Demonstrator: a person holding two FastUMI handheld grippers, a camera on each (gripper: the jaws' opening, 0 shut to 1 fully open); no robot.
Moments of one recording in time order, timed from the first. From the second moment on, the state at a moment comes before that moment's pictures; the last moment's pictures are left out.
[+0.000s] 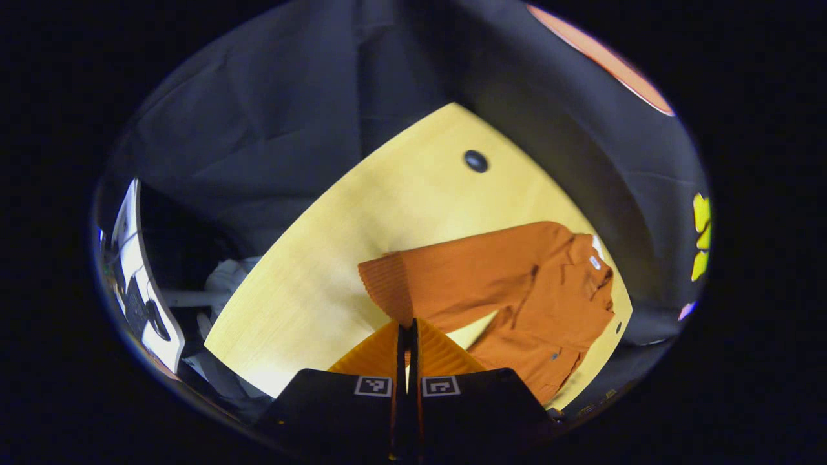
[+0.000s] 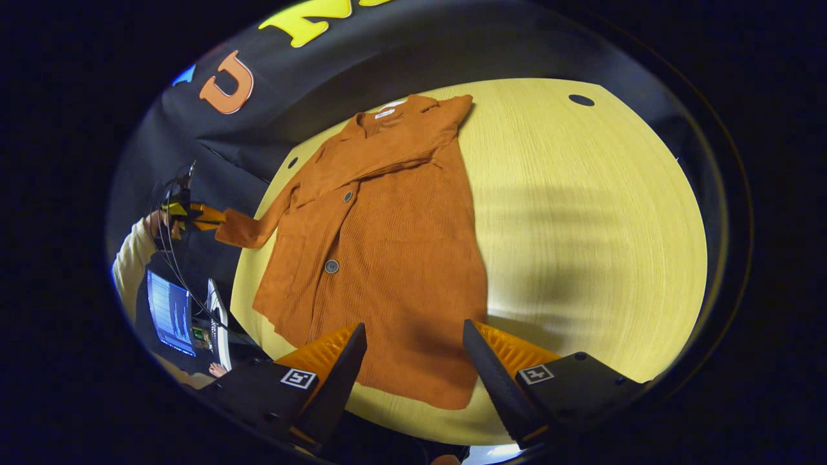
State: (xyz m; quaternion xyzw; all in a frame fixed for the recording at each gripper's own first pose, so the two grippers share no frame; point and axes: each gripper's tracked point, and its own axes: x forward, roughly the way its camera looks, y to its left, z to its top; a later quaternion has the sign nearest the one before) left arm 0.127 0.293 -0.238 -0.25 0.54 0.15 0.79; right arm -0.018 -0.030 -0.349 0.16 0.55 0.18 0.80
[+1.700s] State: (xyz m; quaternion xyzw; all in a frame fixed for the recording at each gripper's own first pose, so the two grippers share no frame) left arm 0.262 -0.166 -0.231 -0.14 0.47 -0.14 0.86; right arm -0.061 -0.158 -0.369 0.22 0.51 0.07 0.83
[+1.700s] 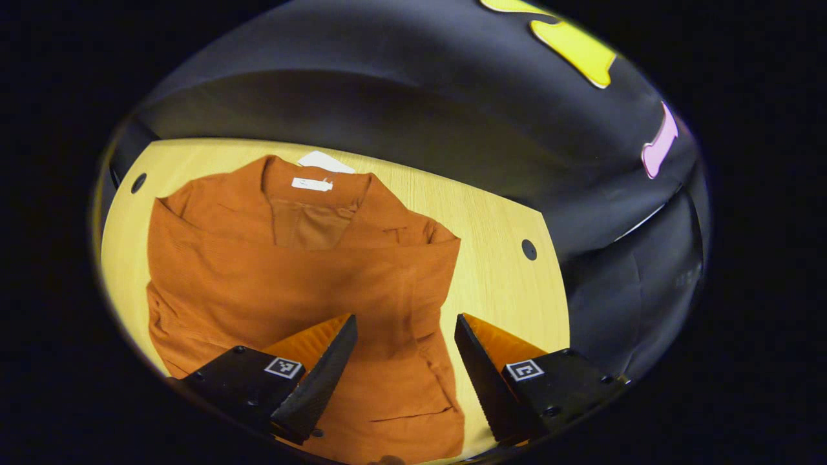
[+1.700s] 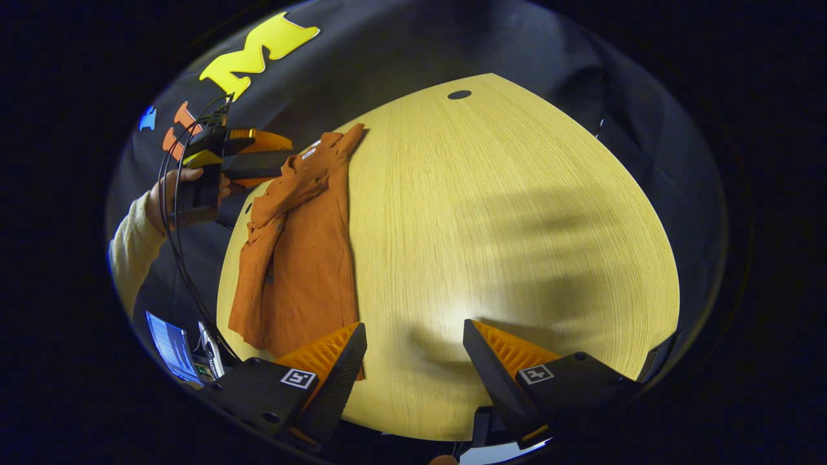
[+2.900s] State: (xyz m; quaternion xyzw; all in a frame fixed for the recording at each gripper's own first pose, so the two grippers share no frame) left arm -0.034 0.154 -0.303 -0.16 0.57 -0.04 0.80; right arm -0.097 -0.064 -0.393 0.17 0.62 0.21 0.74
